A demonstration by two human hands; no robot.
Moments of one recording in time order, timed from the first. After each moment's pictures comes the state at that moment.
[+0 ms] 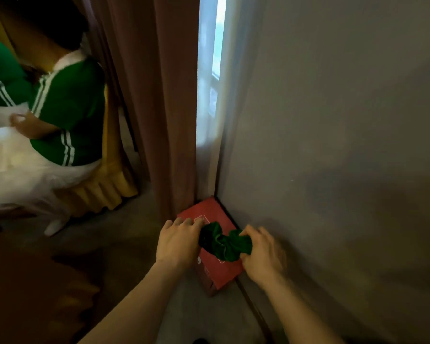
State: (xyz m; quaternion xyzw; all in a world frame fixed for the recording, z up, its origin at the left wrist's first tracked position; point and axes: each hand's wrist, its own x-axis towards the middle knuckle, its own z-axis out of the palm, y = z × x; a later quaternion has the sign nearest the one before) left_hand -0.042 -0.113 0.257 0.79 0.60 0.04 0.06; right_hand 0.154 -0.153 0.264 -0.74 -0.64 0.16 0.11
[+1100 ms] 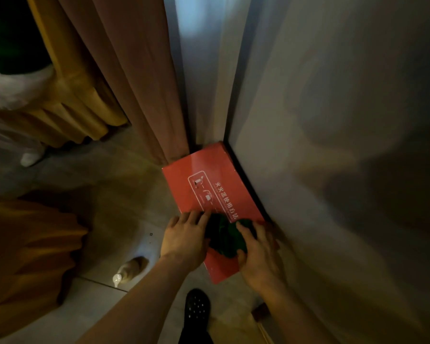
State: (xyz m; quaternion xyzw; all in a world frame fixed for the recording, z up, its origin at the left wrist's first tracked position) left_hand 0.013 -0.028 -0.018 0.75 0.61 -0.09 0.23; right_hand 0.198 -0.067 -0.015 -0.71 -0.64 0.31 -0.02
